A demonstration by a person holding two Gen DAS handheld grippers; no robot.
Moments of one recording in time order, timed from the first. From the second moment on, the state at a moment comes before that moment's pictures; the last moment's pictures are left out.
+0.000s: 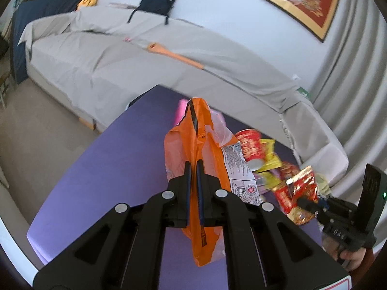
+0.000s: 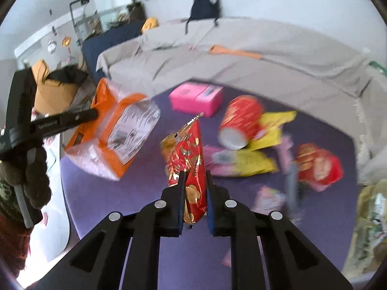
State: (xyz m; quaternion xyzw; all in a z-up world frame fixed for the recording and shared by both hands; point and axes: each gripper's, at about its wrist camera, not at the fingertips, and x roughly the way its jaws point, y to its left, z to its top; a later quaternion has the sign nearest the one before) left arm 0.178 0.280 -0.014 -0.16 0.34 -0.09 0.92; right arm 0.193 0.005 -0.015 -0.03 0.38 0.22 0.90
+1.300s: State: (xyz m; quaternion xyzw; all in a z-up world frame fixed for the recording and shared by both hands) left arm 0.252 -0.195 0.011 -0.04 0.36 -0.38 0.85; right arm 0.111 -0.385 0.032 0.03 0.26 -0.06 0.96
